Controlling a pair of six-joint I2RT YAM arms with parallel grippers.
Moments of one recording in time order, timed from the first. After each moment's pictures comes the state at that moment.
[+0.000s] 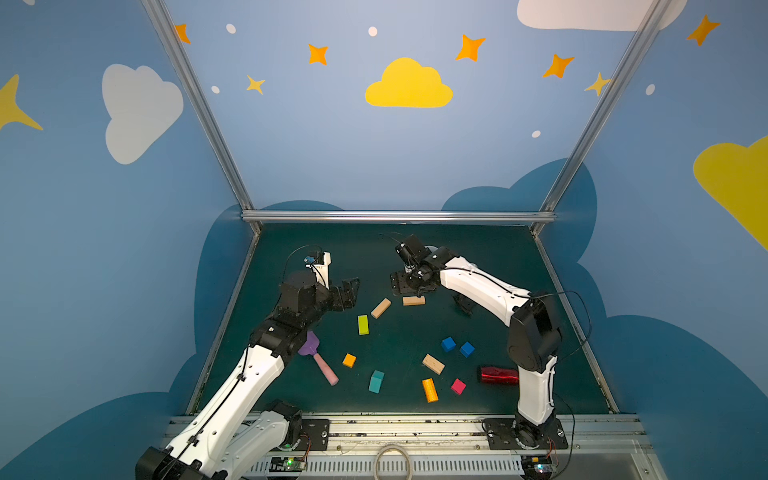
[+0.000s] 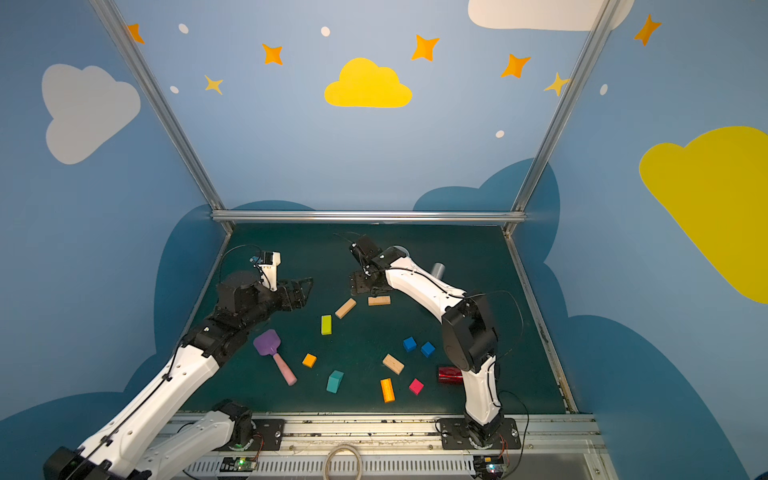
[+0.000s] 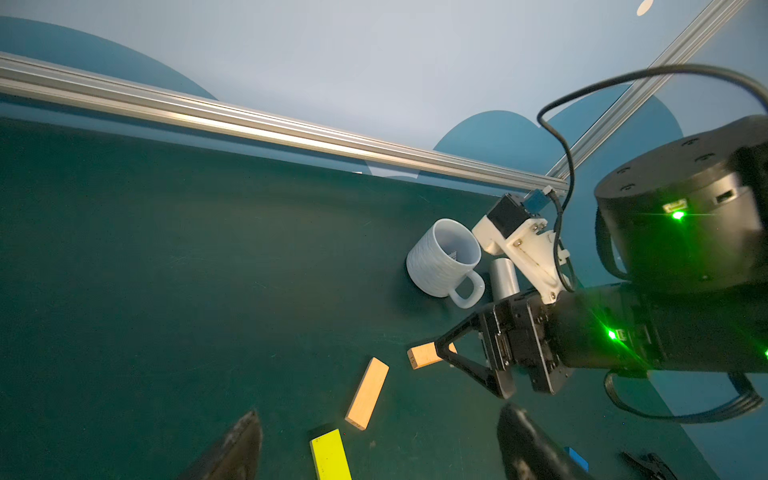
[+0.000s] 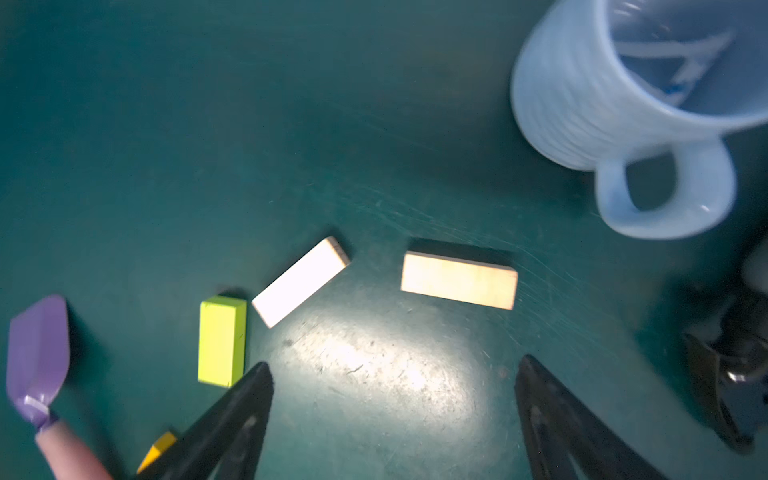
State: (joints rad) left arm -0.35 0.94 0.79 -0.26 0.10 -0.38; right arm 0.76 1.98 1.72 -0.87 0.07 0.45
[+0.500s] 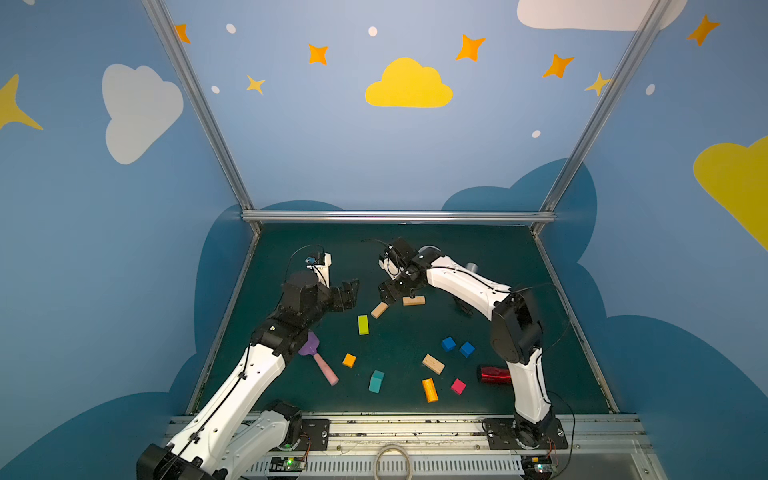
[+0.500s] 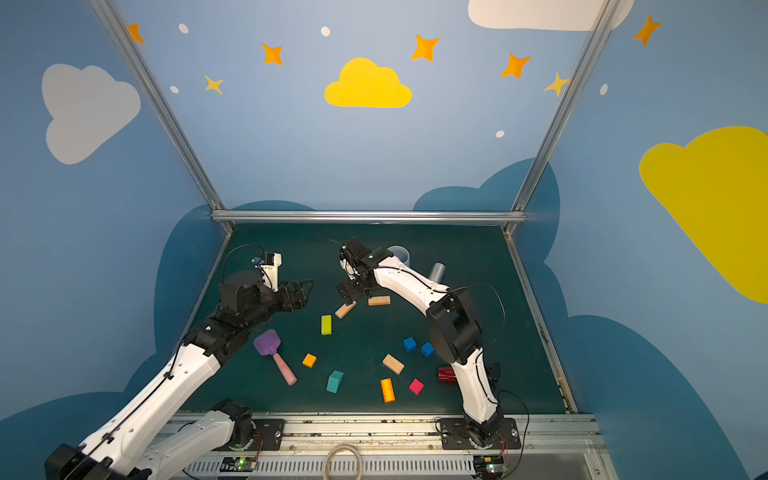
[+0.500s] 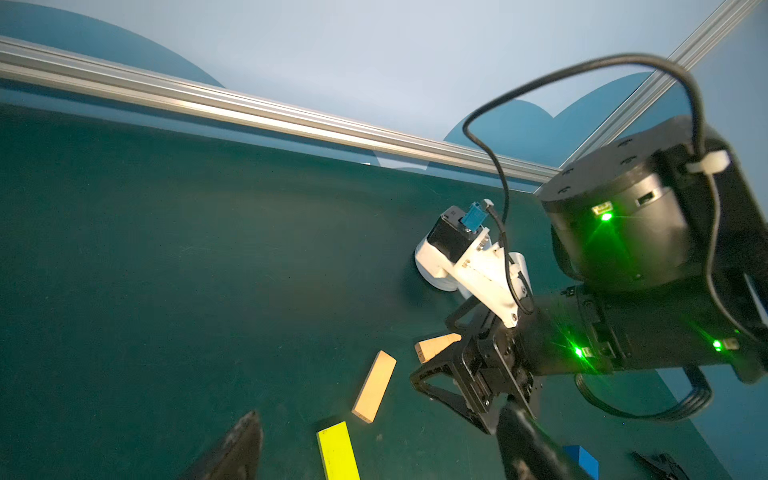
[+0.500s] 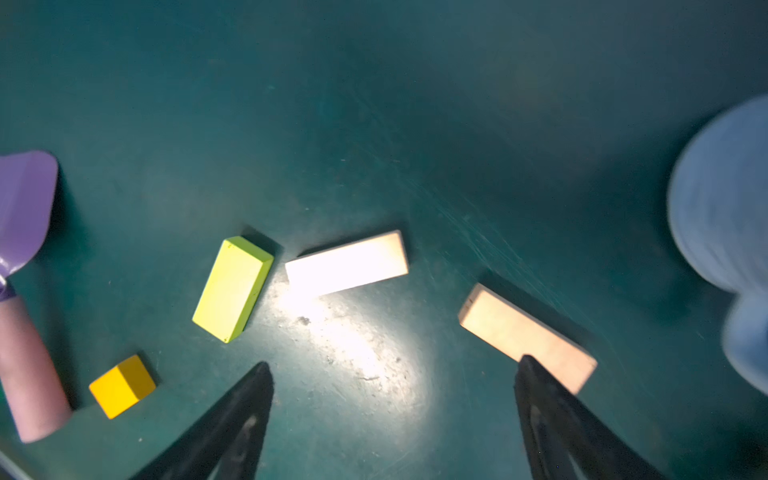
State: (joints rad) left arm -0.36 0.95 0.79 -0.28 0.07 -0.38; right arm 0.80 2.12 1.85 -0.90 -0.08 0.12
